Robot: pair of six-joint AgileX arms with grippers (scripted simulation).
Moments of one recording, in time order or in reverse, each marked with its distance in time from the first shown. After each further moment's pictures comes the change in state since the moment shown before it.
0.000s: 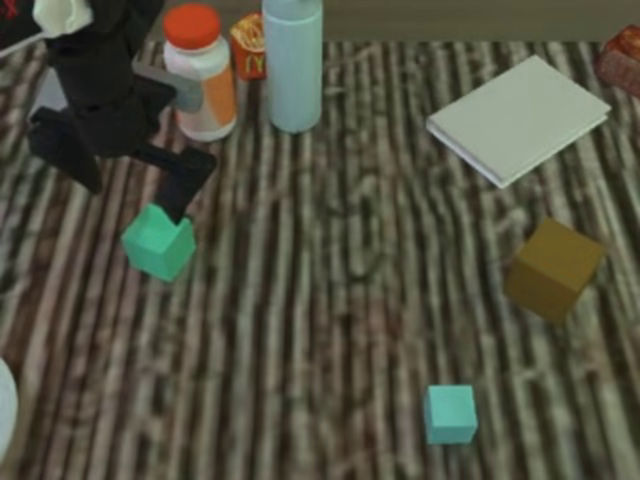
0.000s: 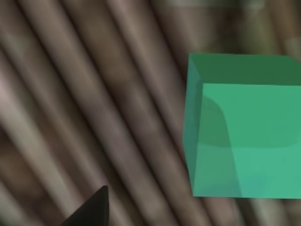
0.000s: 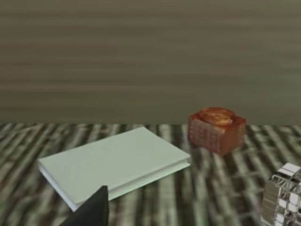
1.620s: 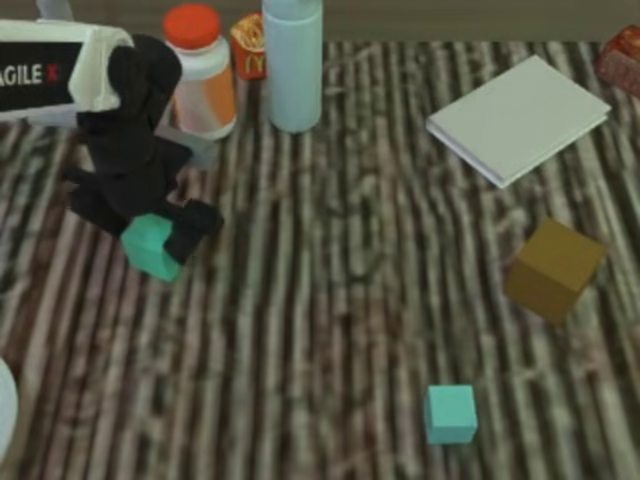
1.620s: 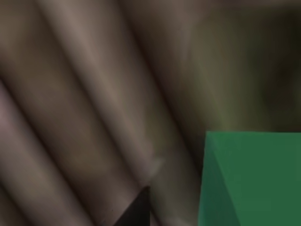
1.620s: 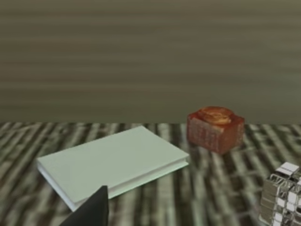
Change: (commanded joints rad) left arm 0.001 0.107 -0.197 0.303 0.001 0.003; right arm -0.001 -0.002 -0.001 0.001 0.000 0.001
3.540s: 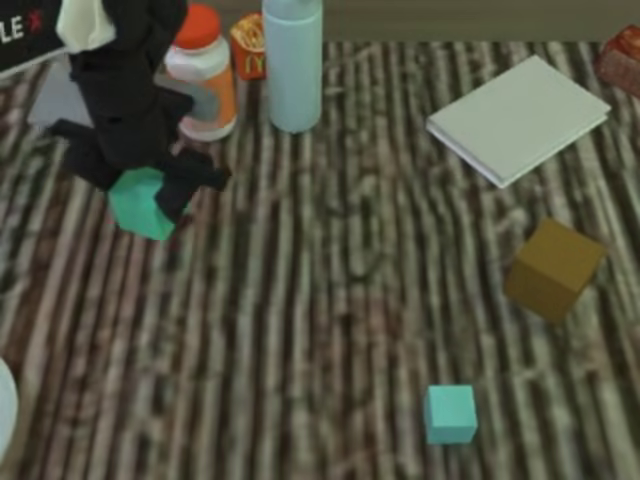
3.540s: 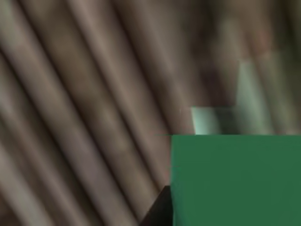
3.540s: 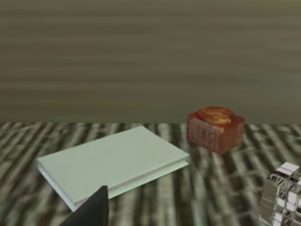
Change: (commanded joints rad) left arm -0.036 -0.106 0.158 -0.246 0.001 -0.071; right arm 0.000 0.000 0.000 0.000 0.000 0.000
